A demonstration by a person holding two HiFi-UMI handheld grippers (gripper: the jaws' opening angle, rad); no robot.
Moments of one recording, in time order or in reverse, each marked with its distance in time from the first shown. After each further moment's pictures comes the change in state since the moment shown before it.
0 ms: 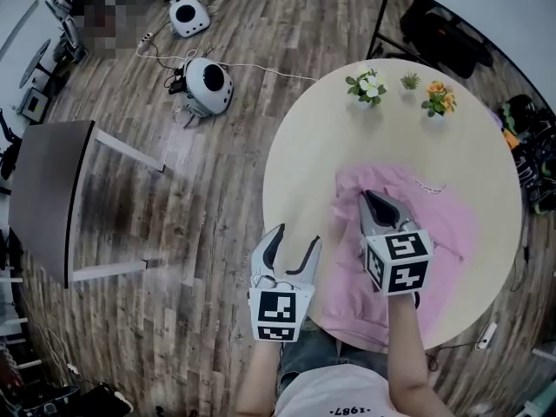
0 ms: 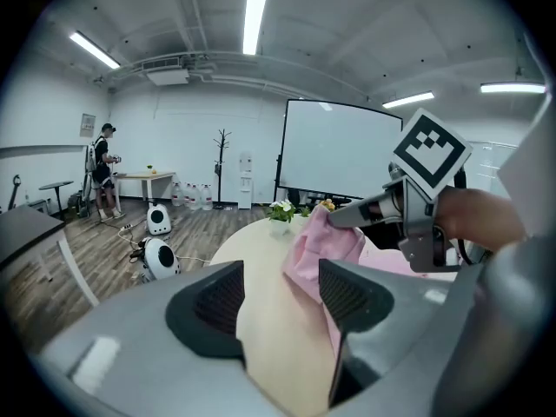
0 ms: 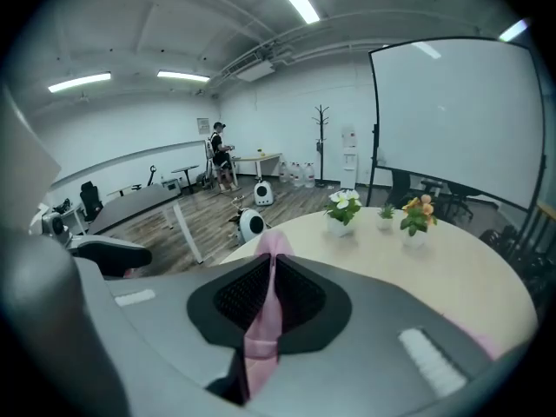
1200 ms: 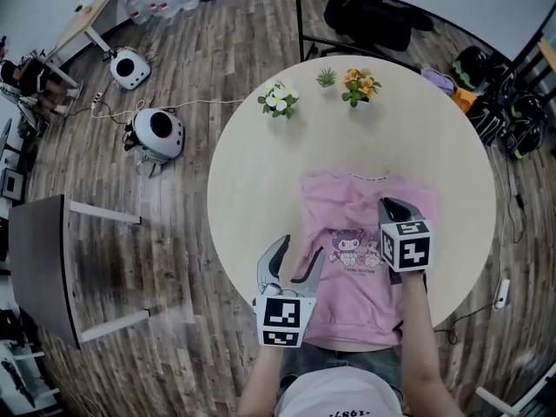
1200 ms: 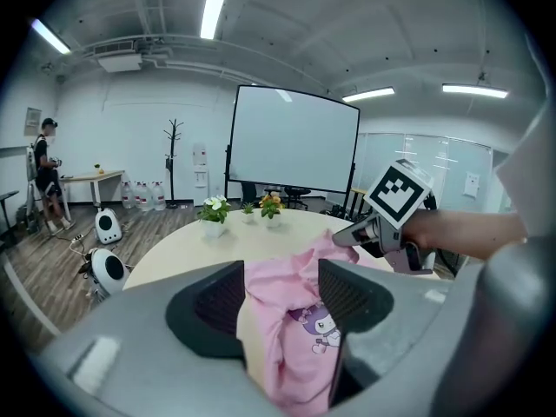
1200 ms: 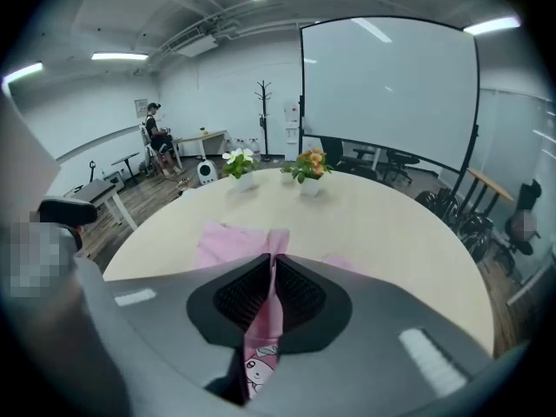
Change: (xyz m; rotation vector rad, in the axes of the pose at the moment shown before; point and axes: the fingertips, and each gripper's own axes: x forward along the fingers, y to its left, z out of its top) left arm 0.060 -0.137 0.015 0.122 0.054 -0.256; right arm -0.065 -0.200 -0.110 0.194 0.169 -0.300
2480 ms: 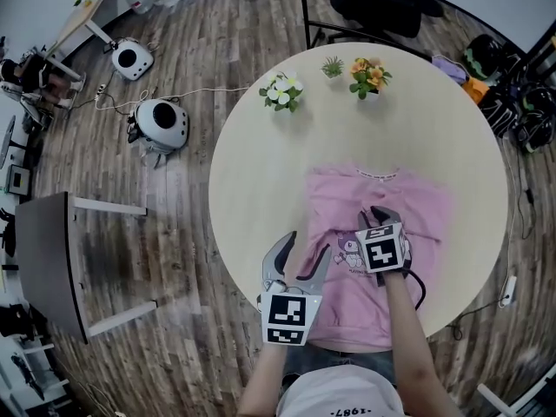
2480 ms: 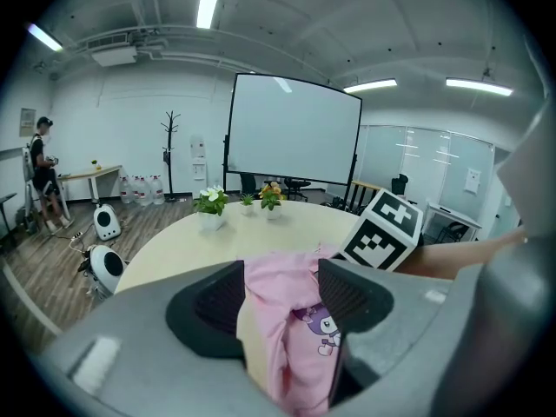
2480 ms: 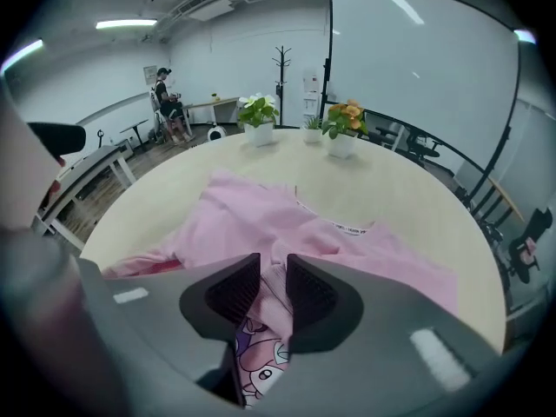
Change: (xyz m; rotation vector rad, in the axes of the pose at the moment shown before) left arm 0.026 0.002 -0.006 0.003 0.059 -0.005; right arm 0.067 0.038 -0.057 -0.112 0.180 0.040
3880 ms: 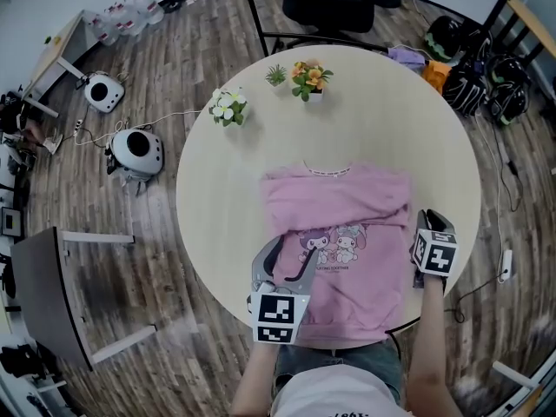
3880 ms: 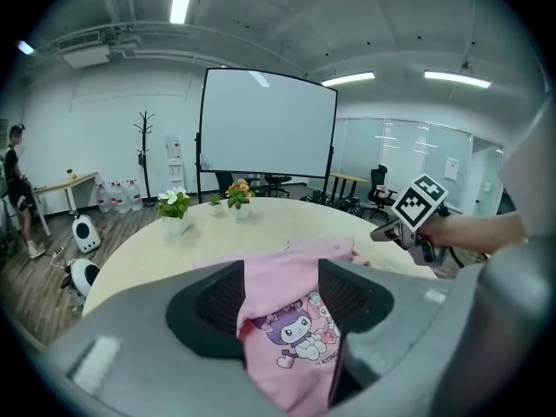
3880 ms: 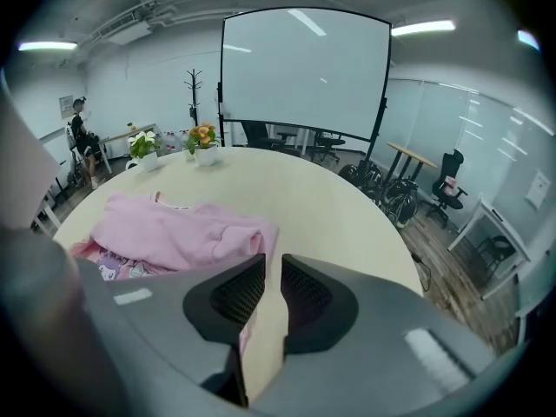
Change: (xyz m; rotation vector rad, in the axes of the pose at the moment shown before) left arm 0.021 -0.069 0.002 0.094 0.033 -0.100; right arm -0.117 -0.214 -0.120 0.387 -0.094 -0.366
